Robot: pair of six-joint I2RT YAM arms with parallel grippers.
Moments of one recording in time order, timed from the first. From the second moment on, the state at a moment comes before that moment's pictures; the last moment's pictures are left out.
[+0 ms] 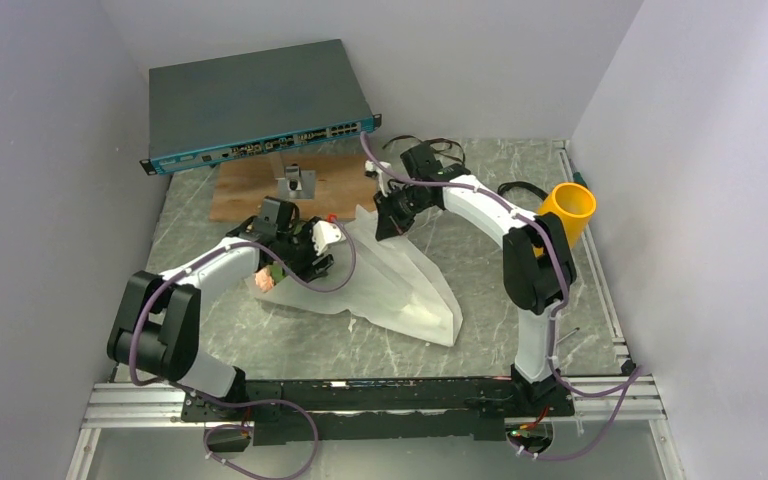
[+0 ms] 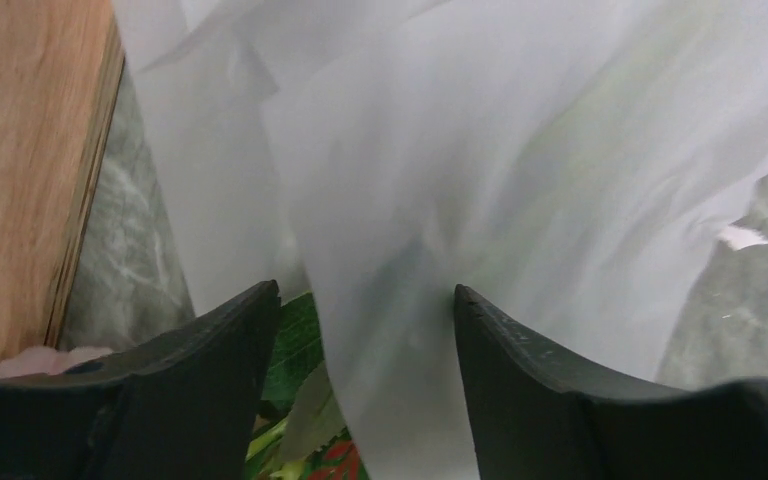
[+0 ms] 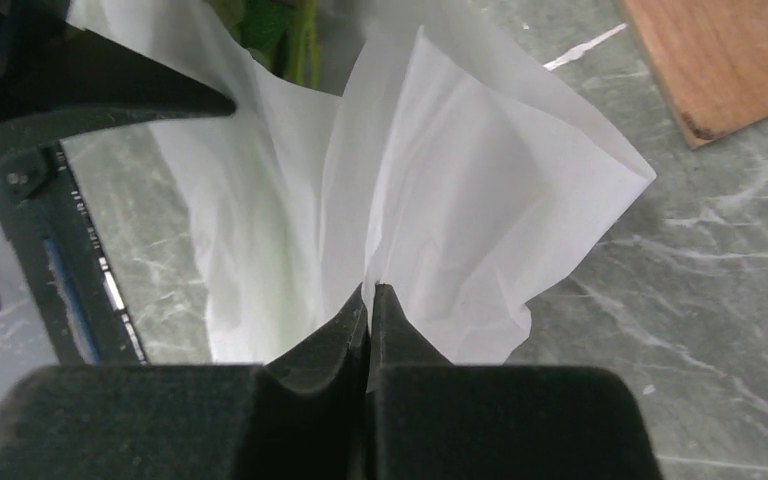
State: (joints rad) left arm -0.34 1.47 0.85 -0.29 0.55 0.79; right arm 0.50 1.96 1.60 -0.66 -0.70 -0.24
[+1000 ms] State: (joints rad) left arm -0.31 1.47 0.98 -0.13 0.61 0.75; right arm 0.44 2.06 1.65 -0.38 -0.49 -0.15
